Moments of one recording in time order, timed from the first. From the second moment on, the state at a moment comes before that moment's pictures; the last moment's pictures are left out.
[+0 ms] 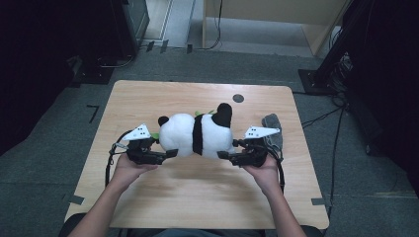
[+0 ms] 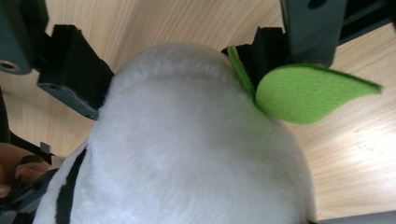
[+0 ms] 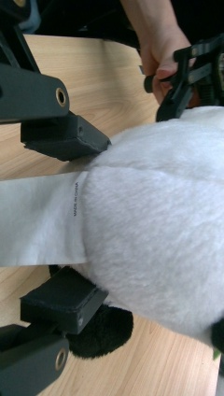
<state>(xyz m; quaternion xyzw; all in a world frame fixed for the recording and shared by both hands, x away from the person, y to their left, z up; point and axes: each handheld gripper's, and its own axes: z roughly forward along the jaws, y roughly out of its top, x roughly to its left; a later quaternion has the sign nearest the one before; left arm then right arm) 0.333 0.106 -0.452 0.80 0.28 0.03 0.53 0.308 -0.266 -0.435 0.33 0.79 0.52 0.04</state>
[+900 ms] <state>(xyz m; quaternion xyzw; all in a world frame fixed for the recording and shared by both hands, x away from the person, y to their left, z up) 0.335 0.105 -0.448 0.78 0.34 -0.01 0.52 0.302 -0.248 -0.437 0.31 0.84 0.44 0.11</state>
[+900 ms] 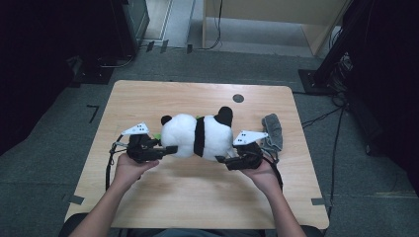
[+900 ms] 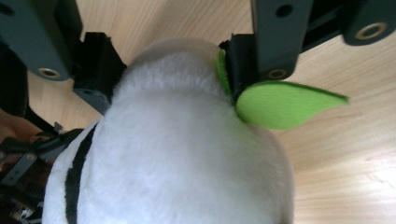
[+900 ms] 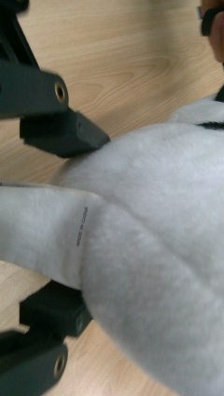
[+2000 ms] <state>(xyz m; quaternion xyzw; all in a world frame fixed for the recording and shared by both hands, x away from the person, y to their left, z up) 0.334 0.102 -0.447 0.78 0.34 -0.02 0.53 0.303 -0.253 -0.432 0.32 0.82 0.46 0.09</state>
